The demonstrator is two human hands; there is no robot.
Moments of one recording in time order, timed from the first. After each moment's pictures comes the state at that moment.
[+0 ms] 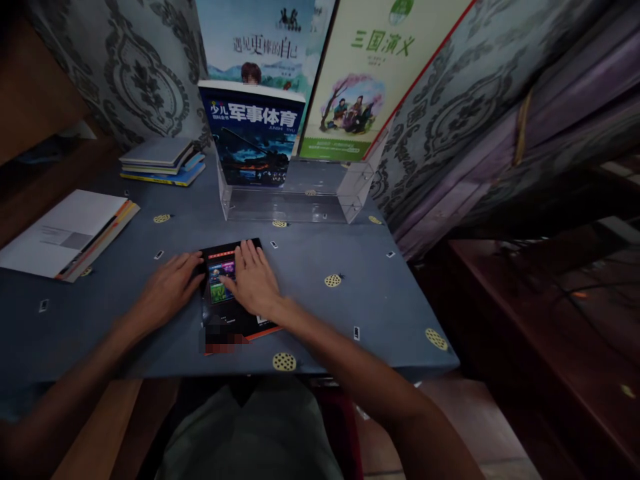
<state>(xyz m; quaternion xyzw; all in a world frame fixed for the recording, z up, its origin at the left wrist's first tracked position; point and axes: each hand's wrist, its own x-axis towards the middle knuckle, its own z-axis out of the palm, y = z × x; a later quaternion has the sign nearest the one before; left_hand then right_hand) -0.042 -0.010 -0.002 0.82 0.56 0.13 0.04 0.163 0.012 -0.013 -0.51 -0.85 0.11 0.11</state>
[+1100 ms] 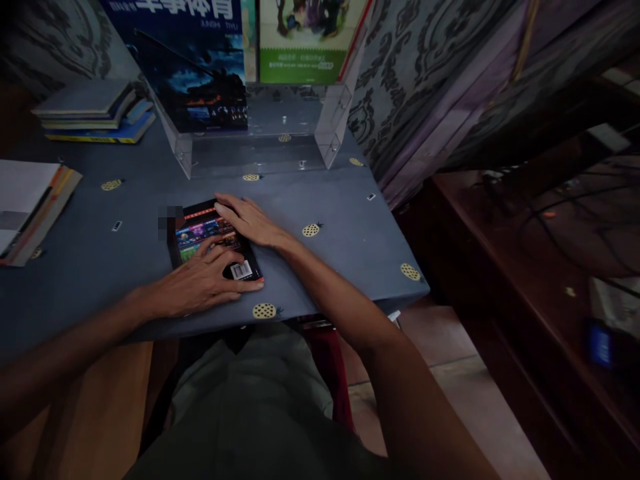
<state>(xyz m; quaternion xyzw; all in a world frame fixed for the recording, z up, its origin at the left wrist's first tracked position) 0.033 -0.031 0.011 0.98 0.20 0.02 0.09 0.225 0.047 -0.012 -0.42 -0.80 0.33 0.26</state>
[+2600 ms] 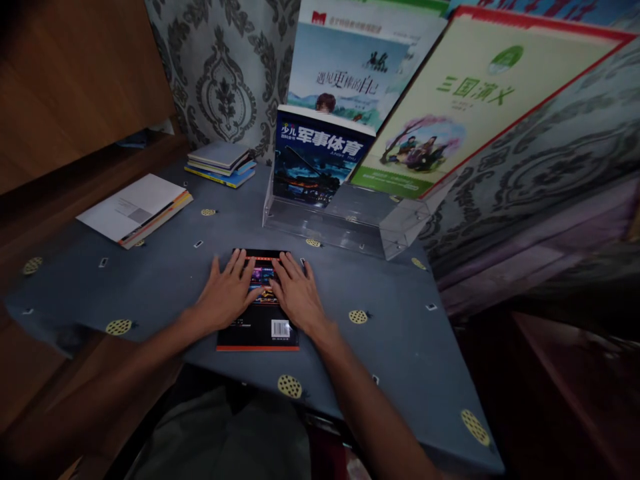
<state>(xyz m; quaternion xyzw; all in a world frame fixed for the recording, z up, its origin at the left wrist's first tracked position) 0.028 -0.027 -0.011 0.77 0.63 0.06 0.00 0.210 0.026 -0.027 -0.44 -0.88 0.06 0.14</state>
